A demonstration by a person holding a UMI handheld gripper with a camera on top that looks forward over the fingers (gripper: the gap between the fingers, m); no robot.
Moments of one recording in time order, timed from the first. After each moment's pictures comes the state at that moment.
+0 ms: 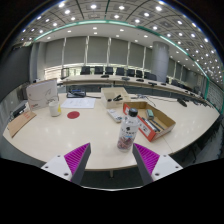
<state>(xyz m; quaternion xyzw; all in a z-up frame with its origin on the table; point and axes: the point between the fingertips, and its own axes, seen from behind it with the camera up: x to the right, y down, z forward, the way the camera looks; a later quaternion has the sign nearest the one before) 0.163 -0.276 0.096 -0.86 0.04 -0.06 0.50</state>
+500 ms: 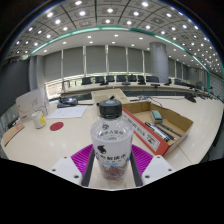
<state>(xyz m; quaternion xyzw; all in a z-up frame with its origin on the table) 0.332 -0.136 0.062 -0.84 0.05 0.00 0.55</state>
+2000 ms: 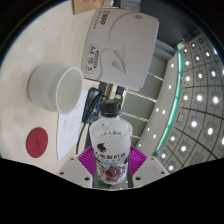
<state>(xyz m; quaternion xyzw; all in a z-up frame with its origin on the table) -0.005 0.160 0.182 -0.47 -0.54 -0.58 0.38</state>
